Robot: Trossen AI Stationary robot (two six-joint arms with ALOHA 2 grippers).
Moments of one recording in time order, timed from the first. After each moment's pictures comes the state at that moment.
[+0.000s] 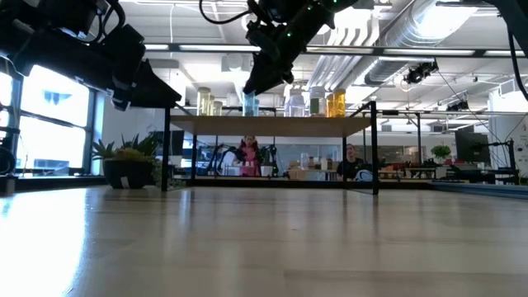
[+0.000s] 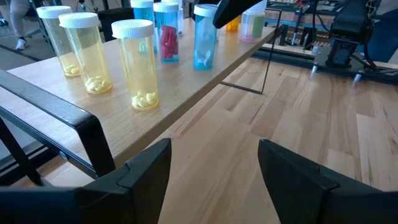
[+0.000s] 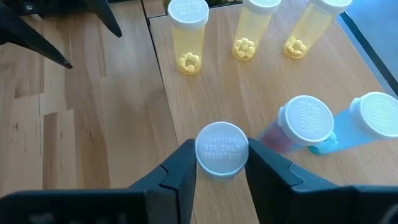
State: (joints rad) left arm 0.18 0.82 0.19 0.36 -0.45 -0.13; right arm -0.31 1.90 1.72 -0.60 -0.01 -0.08
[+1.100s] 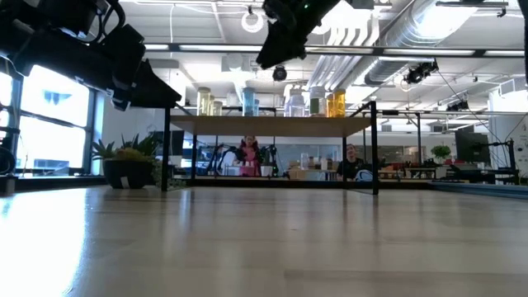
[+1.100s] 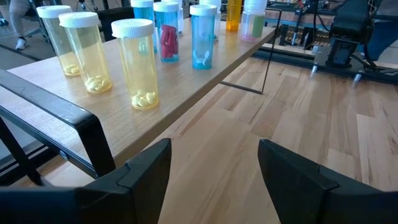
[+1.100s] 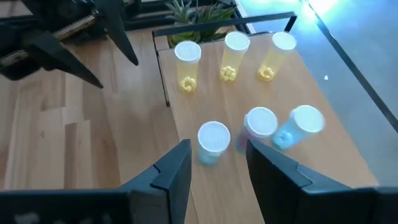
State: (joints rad) left arm 0.18 0.82 0.19 0.36 -0.45 -0.13; right arm -0.31 1.77 1.72 -0.66 0.00 -0.09
